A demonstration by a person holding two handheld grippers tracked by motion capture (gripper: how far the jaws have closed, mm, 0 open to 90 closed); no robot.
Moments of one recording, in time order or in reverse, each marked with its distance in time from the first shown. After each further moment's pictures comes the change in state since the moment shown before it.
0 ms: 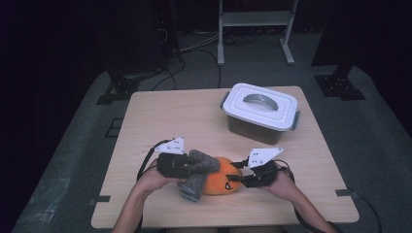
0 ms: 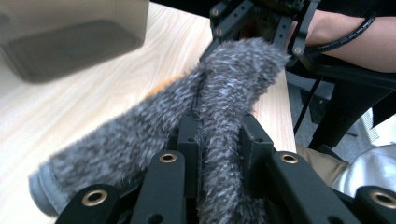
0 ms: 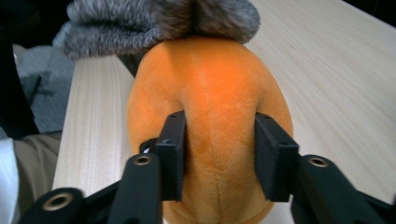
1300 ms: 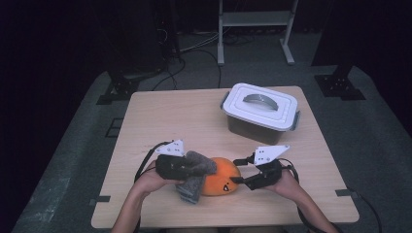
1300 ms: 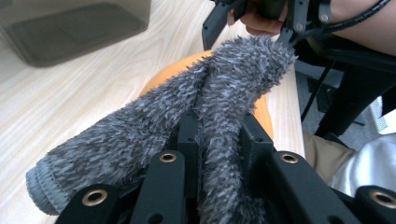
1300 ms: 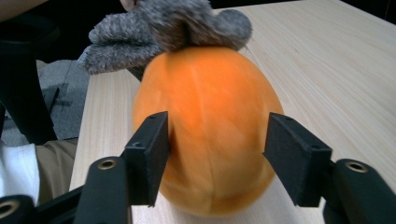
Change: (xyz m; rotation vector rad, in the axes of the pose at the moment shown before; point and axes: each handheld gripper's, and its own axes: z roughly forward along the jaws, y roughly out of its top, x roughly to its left) left arm 0.002 -0.014 -0.004 0.051 0.017 -0.023; right arm -0.008 -0.005 -0.010 -0.042 0.051 0.035
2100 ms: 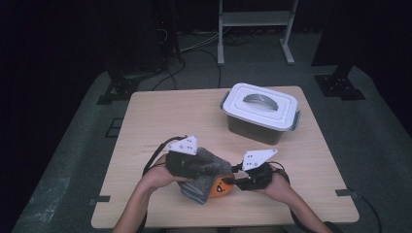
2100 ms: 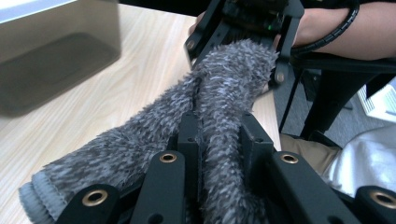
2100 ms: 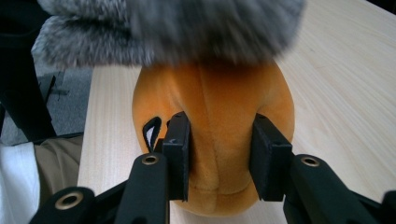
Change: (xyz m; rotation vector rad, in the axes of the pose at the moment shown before) left arm -0.022 0.047 0.017 0.045 -0.056 0.130; right arm 0.019 0.014 0.020 0.052 -0.009 -0.025
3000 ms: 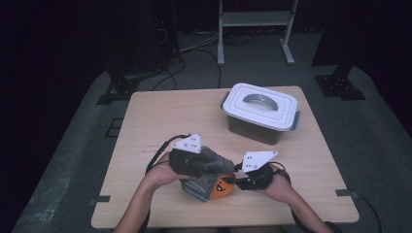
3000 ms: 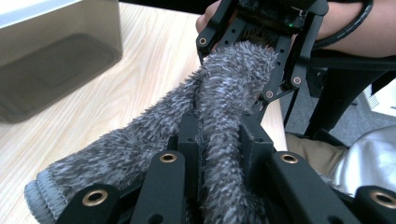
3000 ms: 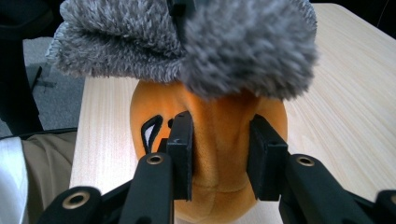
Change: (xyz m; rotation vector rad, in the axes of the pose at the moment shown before) left arm 0.005 0.002 0.002 -0.001 0.010 -0.012; right arm 0.005 0.006 -0.004 0.002 -0.037 -0.064
